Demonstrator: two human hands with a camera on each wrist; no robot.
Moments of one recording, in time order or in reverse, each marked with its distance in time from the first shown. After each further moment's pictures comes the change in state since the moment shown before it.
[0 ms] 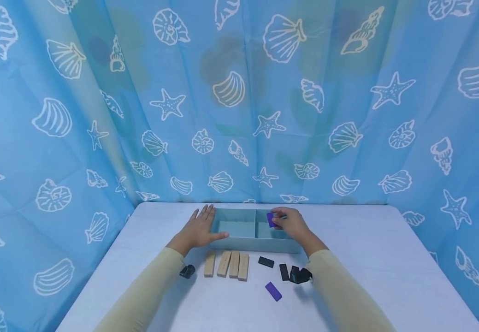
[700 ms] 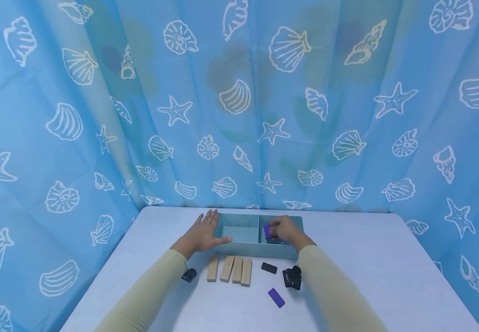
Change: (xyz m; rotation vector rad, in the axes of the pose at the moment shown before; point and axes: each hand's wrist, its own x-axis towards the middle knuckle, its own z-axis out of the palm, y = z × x) left_hand 0.002 -0.002 -0.001 0.023 -0.015 0.022; right_hand 0.019 -0.001 0.022 -0.088 -0.107 0.150
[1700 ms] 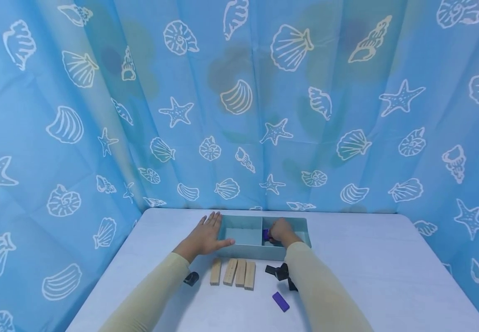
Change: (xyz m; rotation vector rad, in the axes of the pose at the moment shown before) left_hand 0.000 -0.001 0.002 0.013 0.010 0.014; right_hand 0.028 -0.005 0.026 -0.197 0.097 0.134
